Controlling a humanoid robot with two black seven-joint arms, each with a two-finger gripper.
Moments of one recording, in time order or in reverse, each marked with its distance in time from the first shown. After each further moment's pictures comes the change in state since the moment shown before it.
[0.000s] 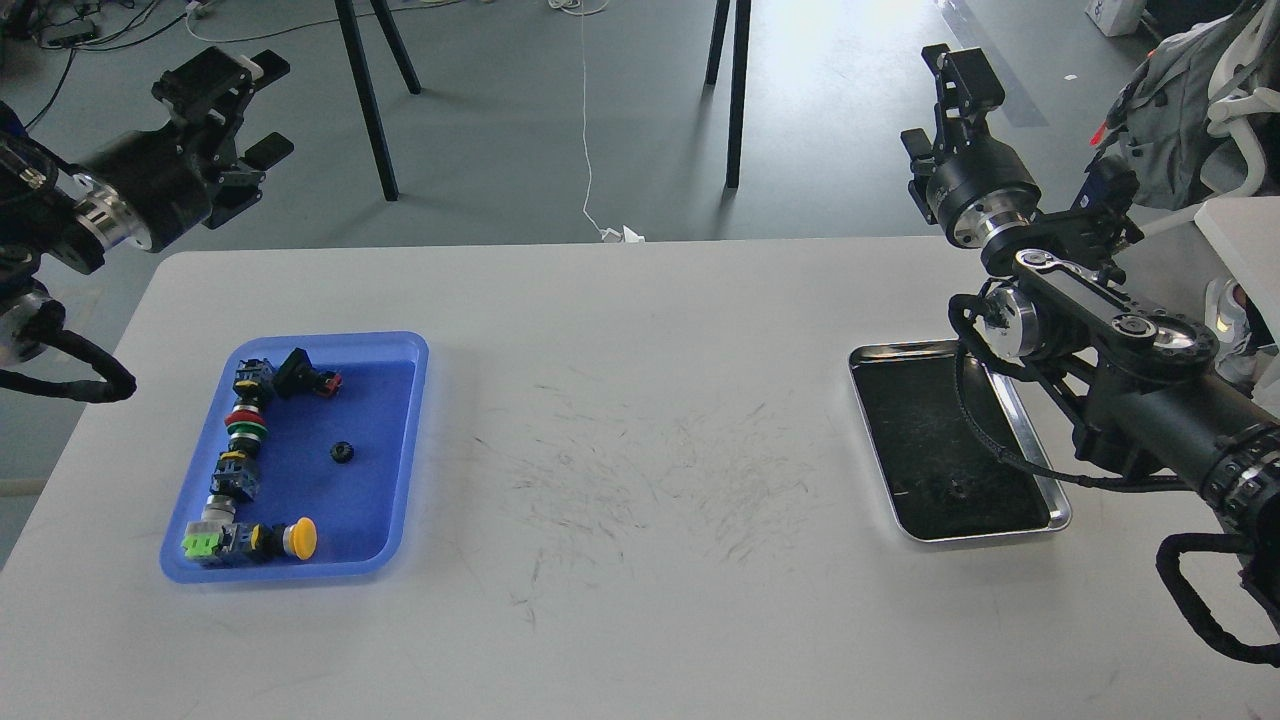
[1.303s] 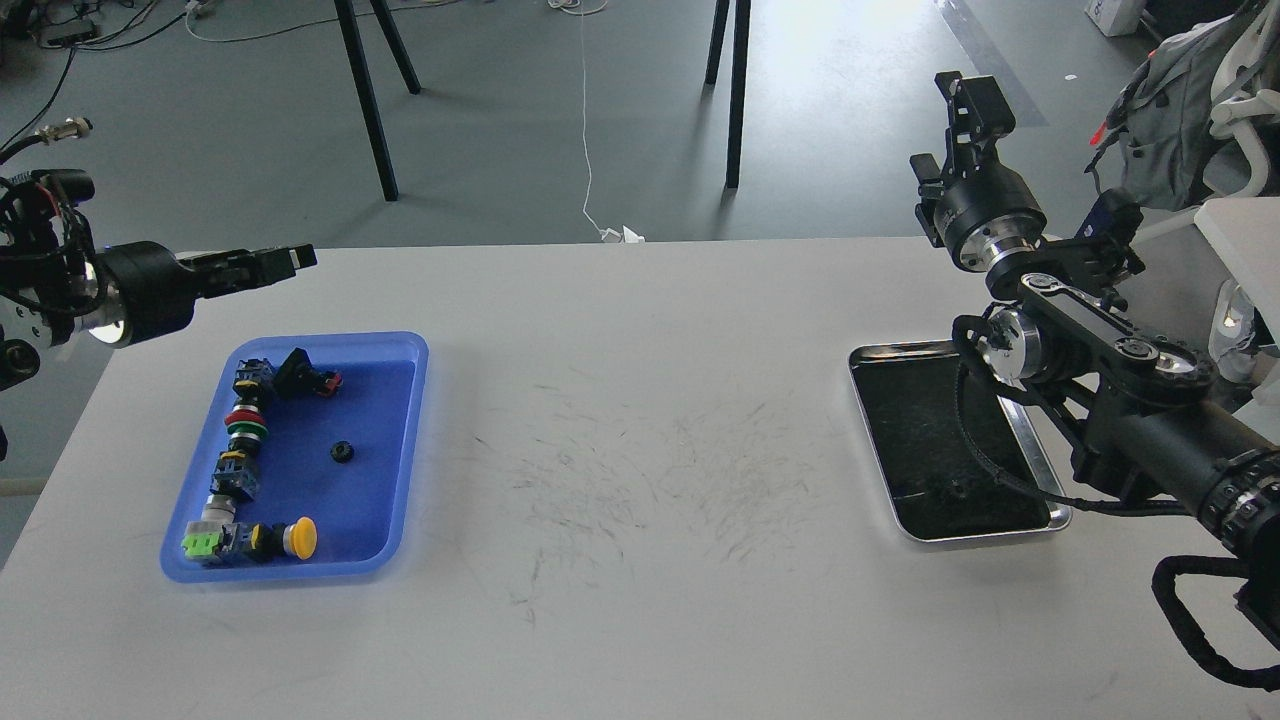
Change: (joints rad) left arm -0.098 0.117 0.343 -0.079 0.547 0.161 0.000; right arm -0.073 0.012 0.079 0.002 0.001 -0.002 0.012
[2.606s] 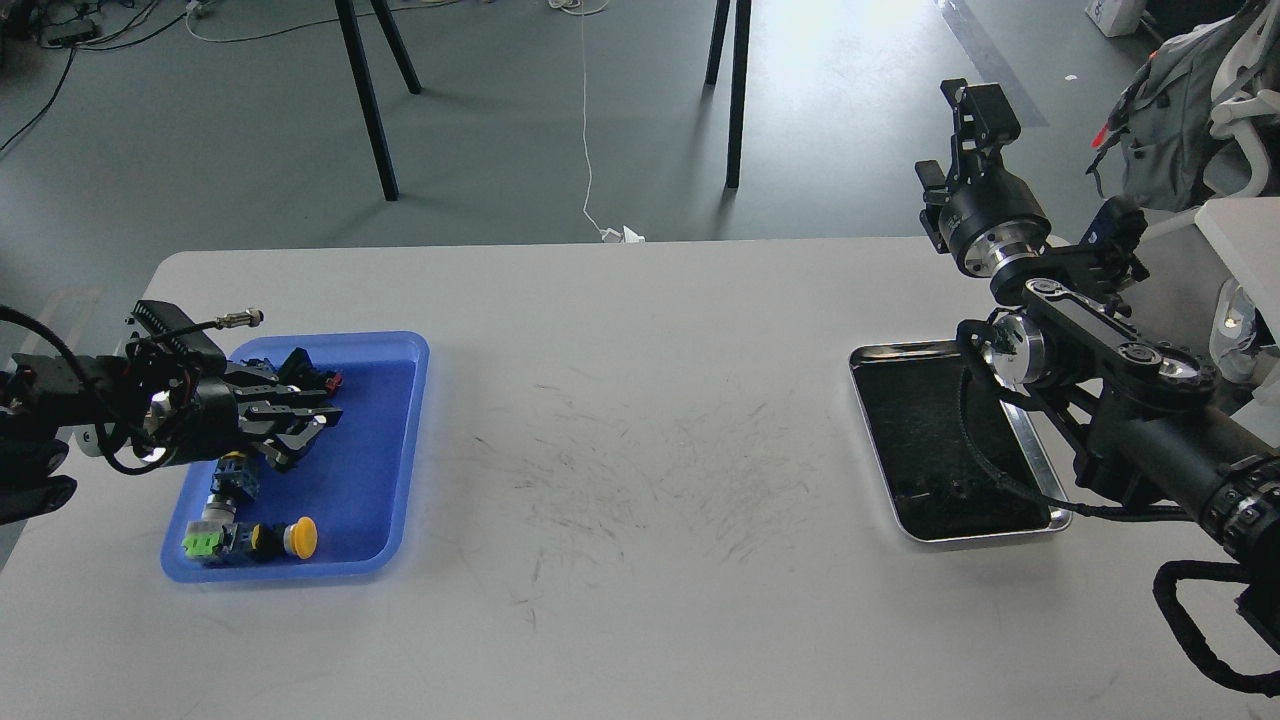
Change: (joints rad) left arm -0.120 -0.184 0.741 -0.007 0.409 0.475 0.000; right arm -0.015 -0.001 0.011 -0.007 0.000 0.002 0.000
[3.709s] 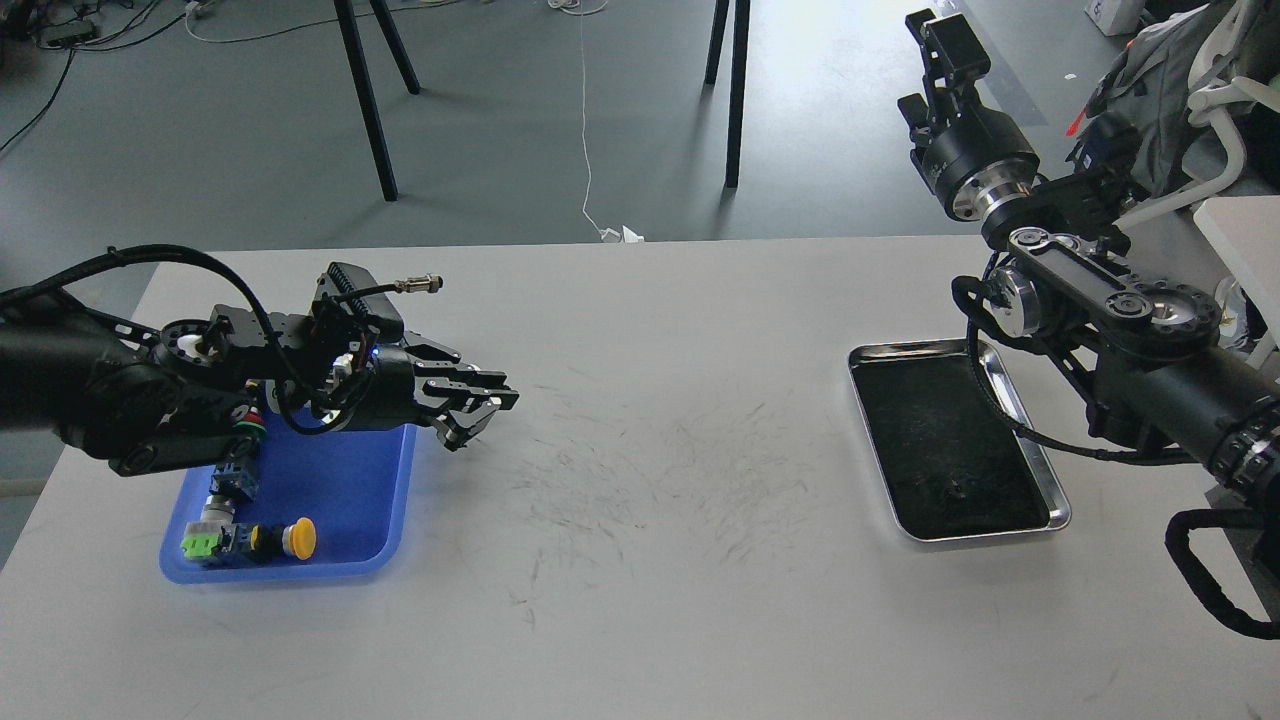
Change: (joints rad) left arm -0.180 -0.180 0.036 -0.145 -0.111 -0.012 0.000; right arm 0.119 -0.014 -0.115 -0.008 -0.079 -0.011 0.000
